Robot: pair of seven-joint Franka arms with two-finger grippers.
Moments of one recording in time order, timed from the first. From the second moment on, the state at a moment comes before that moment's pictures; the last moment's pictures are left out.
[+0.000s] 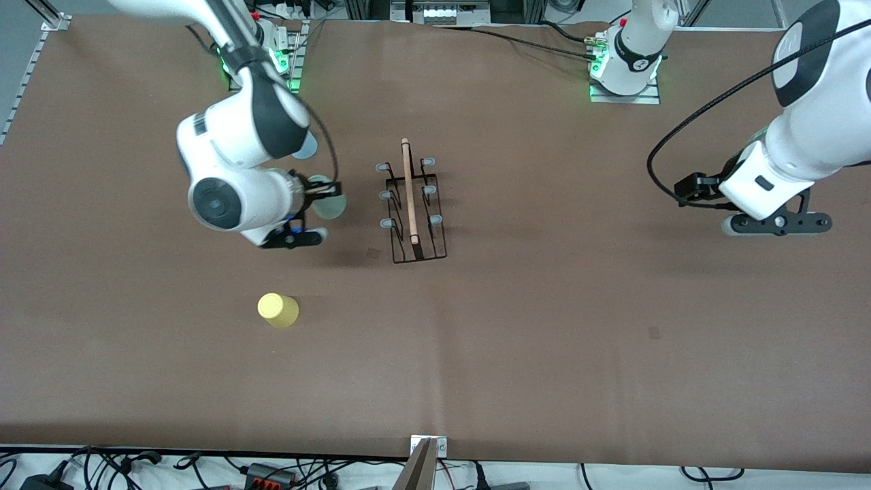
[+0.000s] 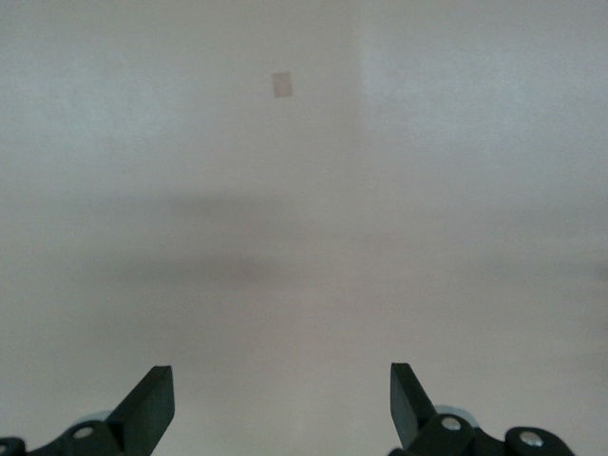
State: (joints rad) left arm -0.07 0.09 -0.05 -1.67 0.06 1.64 -0.15; right arm 0.36 0.41 0.13 -1.62 0.24 1.63 0.35
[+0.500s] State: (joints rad) left arm -0.05 -0.04 -0.05 -1.84 0.06 1.78 -0.15; right arm 0.49 0.41 0.15 -1.60 0.25 1.63 0.53
